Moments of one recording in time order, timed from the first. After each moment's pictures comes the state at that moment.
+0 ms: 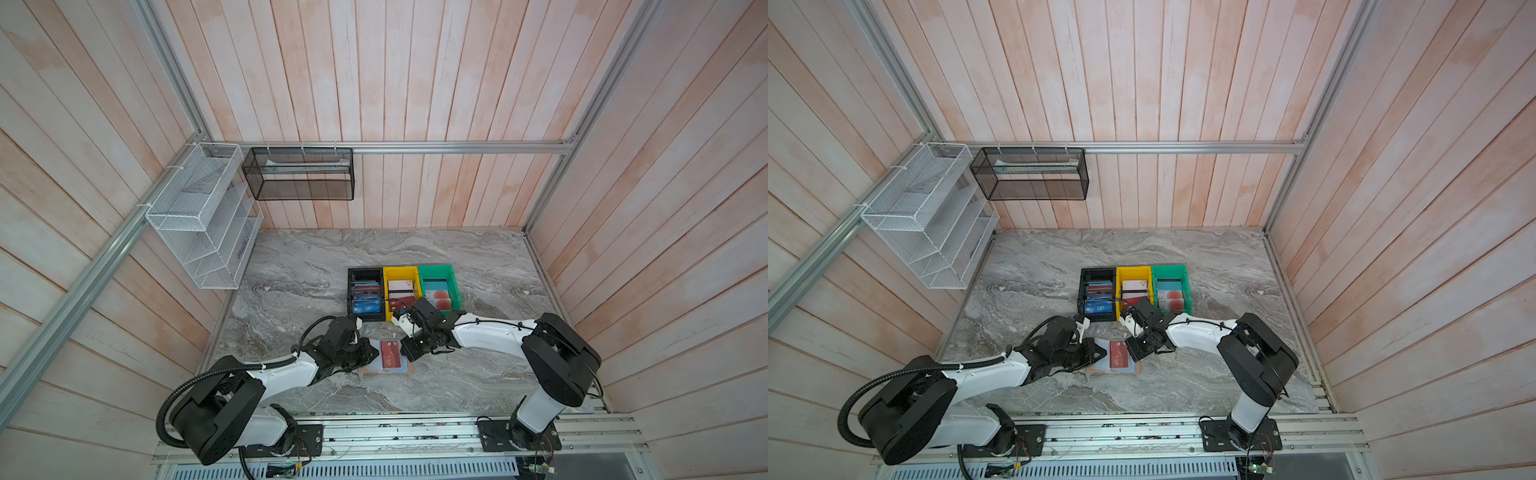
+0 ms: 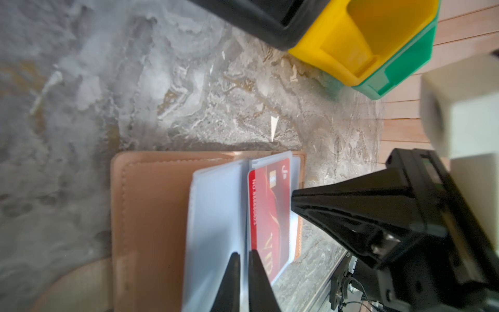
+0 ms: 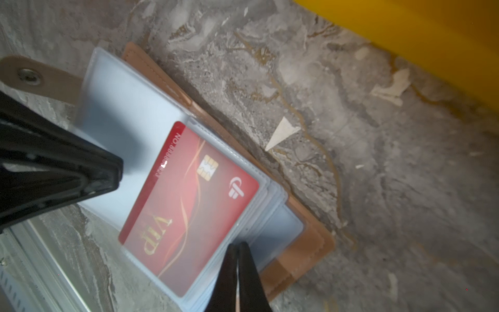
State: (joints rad) left arm -0.65 1.38 0.41 0.16 0.38 -0.94; right arm 0.83 1.69 0.90 -0.36 -0.27 0.26
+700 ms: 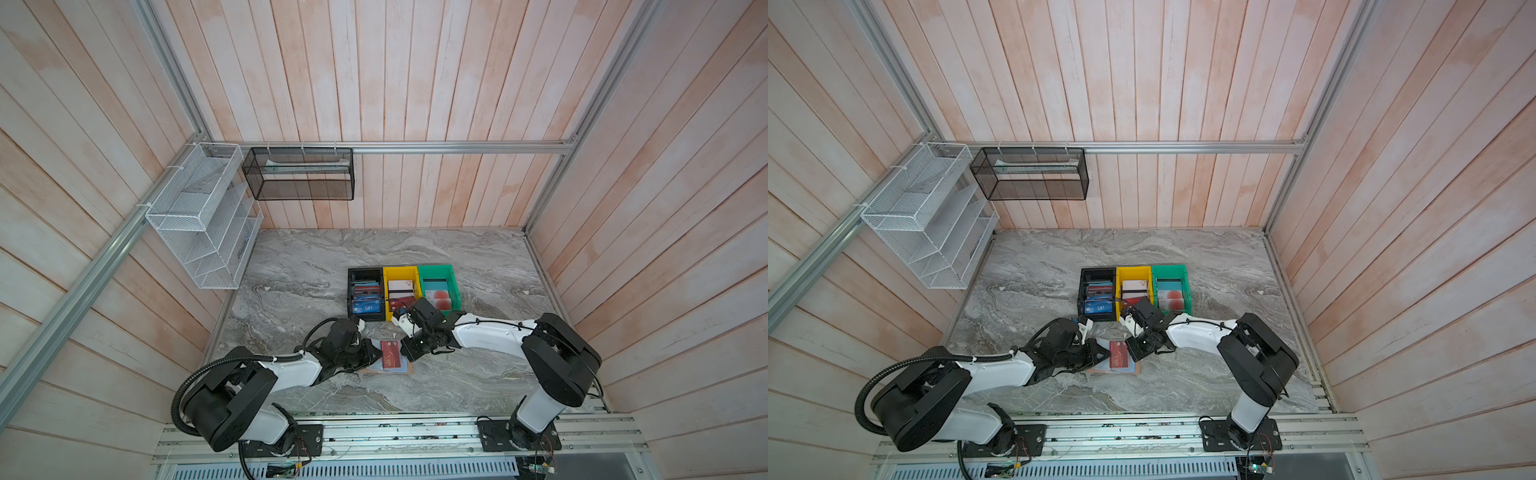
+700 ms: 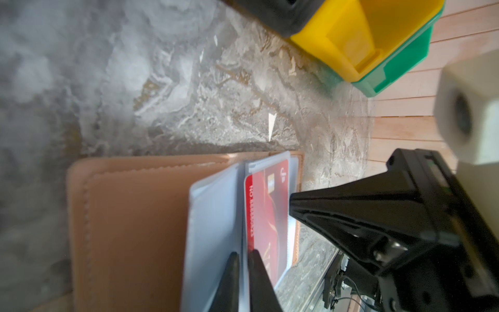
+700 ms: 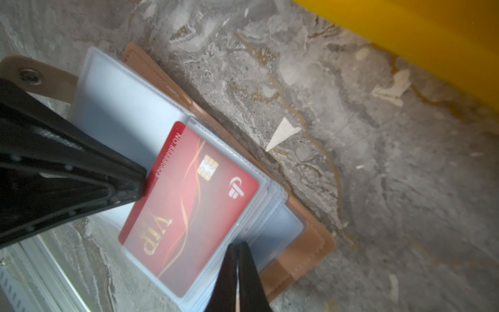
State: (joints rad) left arm -0.66 1.45 0.39 0.28 0.41 -0.97; right arm 0.83 1.69 0.90 -0.36 -0.27 0.26
